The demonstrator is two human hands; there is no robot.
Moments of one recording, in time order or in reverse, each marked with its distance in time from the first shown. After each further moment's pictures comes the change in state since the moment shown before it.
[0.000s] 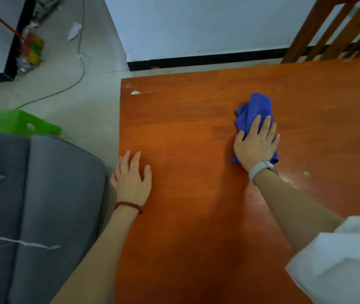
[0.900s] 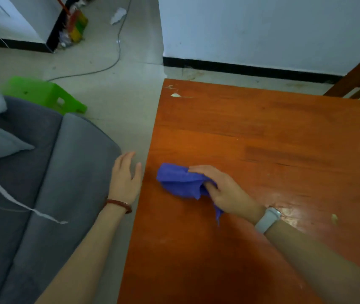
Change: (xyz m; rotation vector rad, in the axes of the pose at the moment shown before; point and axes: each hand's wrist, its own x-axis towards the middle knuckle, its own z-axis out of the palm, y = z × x) left_hand 0.015 -0.054 -0.044 -0.281 0.082 -0.109; right_hand -0.076 -0.074 -0.013 0.634 -0.758 -0.863
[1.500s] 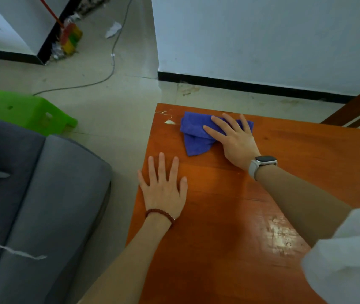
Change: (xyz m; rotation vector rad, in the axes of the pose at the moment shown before) left_hand 0.056 0.059 0.093 0.601 -0.088 0.152; right_hand 0.144 0.067 -0.110 -1.070 0.135 -0.027
